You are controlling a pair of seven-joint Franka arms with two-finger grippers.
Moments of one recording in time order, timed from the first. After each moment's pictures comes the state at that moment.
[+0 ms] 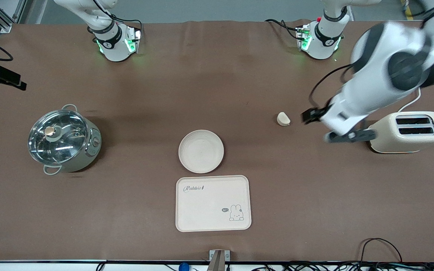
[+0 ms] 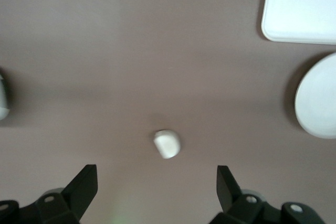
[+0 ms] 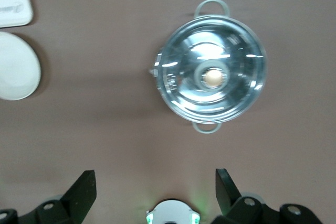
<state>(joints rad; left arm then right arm) -0.15 0.28 -0.26 -1.59 -0.03 1.74 -0.51 -0.07 -0.01 -0.02 -1.54 0.07 1.37 -0.05</state>
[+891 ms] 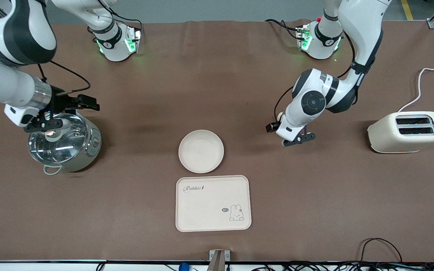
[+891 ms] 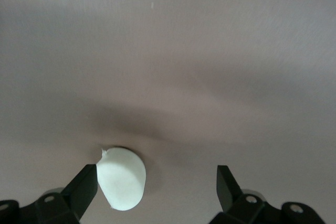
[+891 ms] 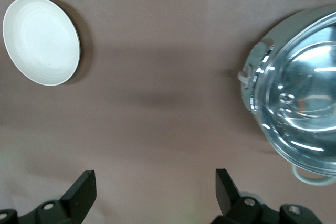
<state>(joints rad) -0.23 0.34 -0.26 -2.17 -0.03 2.37 -0.71 0.10 0.02 -0.02 -1.93 0.23 1.75 -0.05</state>
